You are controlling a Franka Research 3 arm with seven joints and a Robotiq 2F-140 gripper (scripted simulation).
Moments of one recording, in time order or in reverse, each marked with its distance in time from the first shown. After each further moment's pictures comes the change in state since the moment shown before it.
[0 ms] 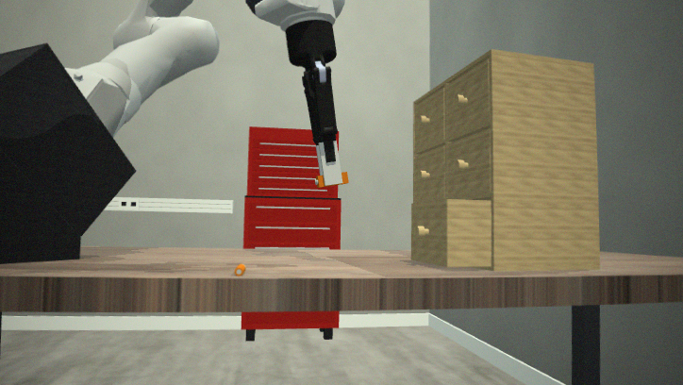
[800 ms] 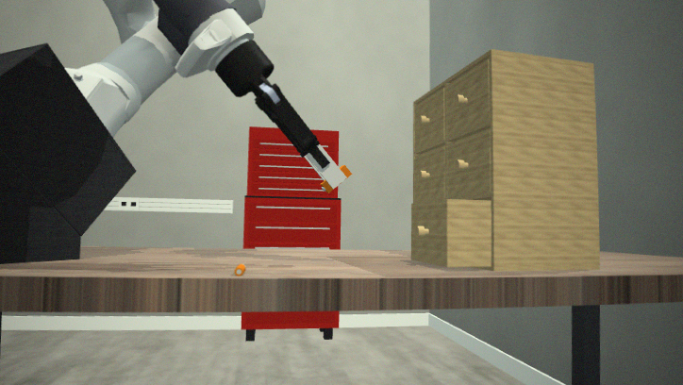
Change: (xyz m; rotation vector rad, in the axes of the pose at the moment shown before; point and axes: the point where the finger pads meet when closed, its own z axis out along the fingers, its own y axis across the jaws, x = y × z) arm 0.007 -0.004 0.004 -0.038 -0.548 0.042
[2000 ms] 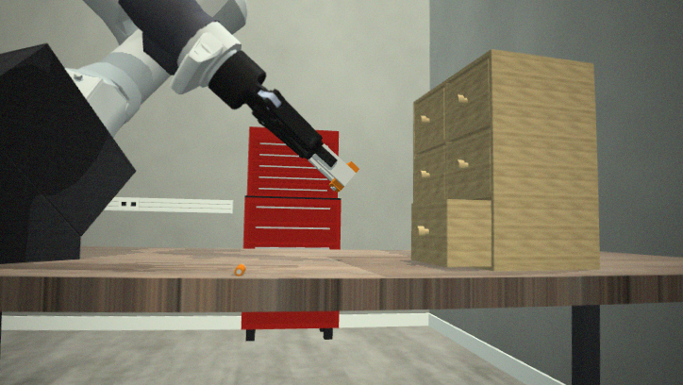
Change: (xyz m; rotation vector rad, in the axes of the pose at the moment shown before) arm -0.008 -0.004 0.006 0.007 -0.146 -0.128
